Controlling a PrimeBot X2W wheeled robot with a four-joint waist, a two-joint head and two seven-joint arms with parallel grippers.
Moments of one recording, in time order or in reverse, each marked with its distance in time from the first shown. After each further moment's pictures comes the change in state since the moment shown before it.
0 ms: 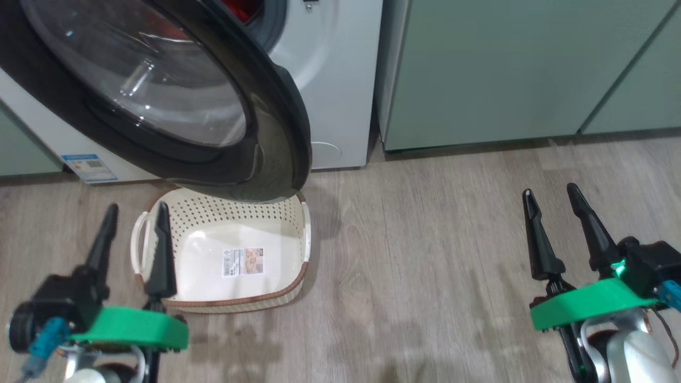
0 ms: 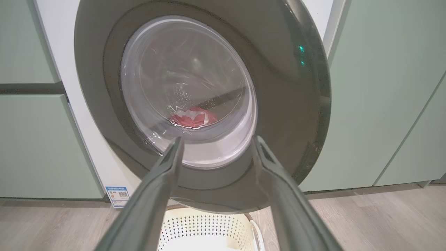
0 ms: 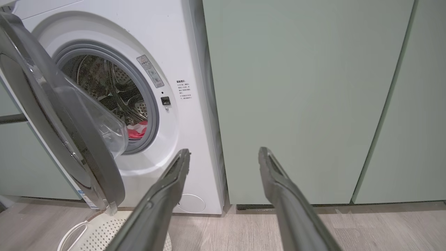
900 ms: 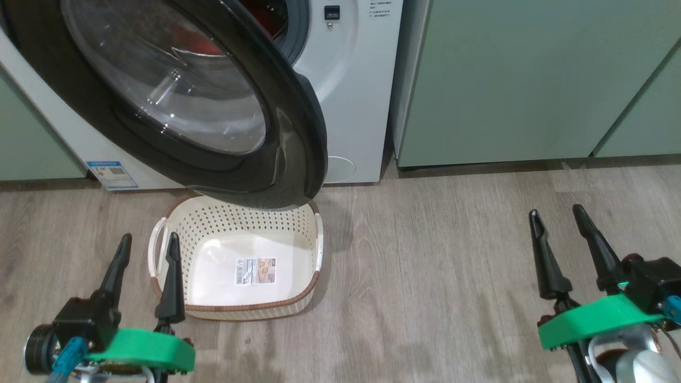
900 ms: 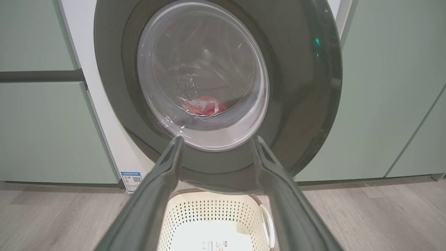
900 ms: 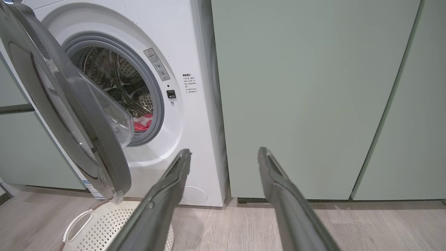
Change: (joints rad) left arm 0.038 0.001 -0.026 0.115 0.011 -0.009 -0.082; right arm 0.072 0.000 -0.022 -0.041 -0.016 0.000 0.045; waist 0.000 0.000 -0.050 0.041
